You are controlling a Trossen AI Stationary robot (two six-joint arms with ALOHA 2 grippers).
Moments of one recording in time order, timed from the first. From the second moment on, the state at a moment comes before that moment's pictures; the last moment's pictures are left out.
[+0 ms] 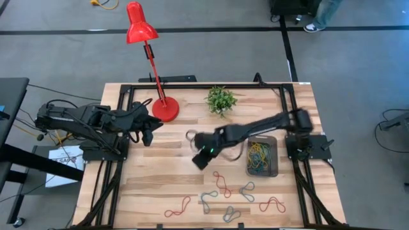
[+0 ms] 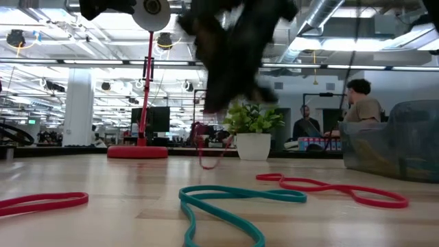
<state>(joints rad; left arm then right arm) -0.17 0.86 1.04 -0.77 -0.43 -0.56 0.11 2.00 1.53 -0.61 -0.12 0.84</state>
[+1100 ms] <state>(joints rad) -0.17 0.86 1.04 -0.77 -0.43 -0.54 0.47 1.59 1.34 -1.49 -0.06 1.64</state>
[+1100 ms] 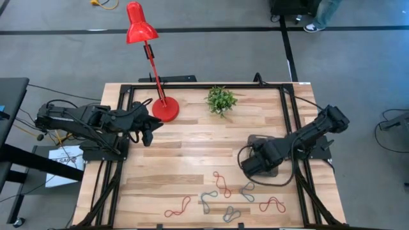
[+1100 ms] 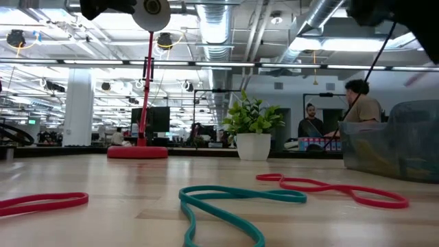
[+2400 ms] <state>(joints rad) -0.17 0.86 1.04 -0.78 -0.43 -0.54 0.43 1.60 1.27 -1.31 -0.09 1.64</state>
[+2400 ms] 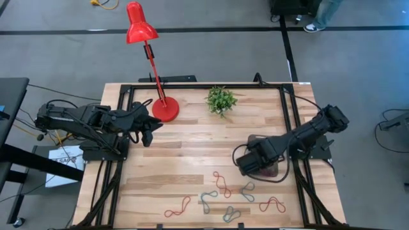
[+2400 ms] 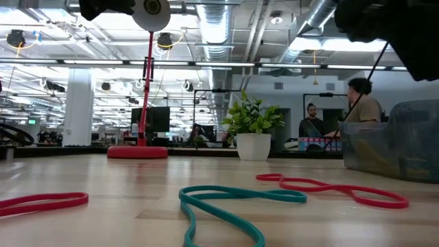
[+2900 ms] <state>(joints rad) -0.17 0.86 1.04 -0.78 -0.42 -0.54 0.35 1.60 1.37 -0.97 -0.07 1.22</state>
